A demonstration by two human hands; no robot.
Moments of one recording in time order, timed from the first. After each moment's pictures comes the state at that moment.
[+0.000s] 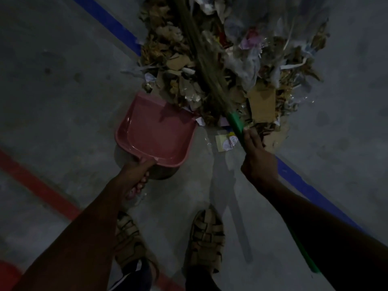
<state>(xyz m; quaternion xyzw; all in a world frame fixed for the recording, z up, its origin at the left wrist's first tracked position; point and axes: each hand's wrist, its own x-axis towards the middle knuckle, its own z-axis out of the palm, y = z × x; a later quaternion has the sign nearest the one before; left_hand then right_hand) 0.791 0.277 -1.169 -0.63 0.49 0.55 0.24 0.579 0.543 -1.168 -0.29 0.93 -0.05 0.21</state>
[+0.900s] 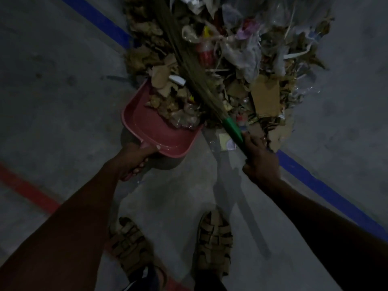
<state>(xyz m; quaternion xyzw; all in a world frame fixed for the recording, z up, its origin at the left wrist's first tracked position) 0.756 0.233 -1.185 -0.53 0.58 0.55 0.28 0.584 0.545 -1.183 -0.28 0.92 -0.11 0.26</state>
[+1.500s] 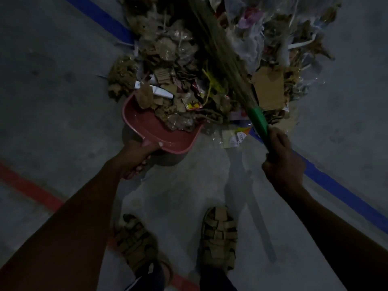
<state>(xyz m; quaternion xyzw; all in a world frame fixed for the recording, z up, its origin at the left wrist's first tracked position) 0.759 0.234 -1.190 -0.53 0.58 0.55 0.28 0.589 0.575 -1.171 -0.23 0.96 -0.11 0.16</state>
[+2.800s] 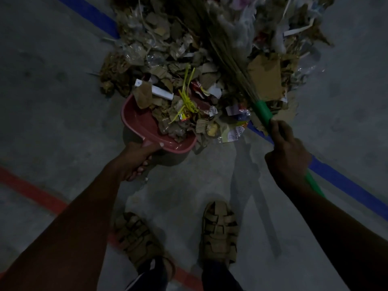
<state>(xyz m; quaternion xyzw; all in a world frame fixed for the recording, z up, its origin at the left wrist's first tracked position) 0.759 0.247 -1.191 -0.55 0.56 0.56 0.29 0.584 0.584 -1.178 -0.19 0.97 0.01 0.16</state>
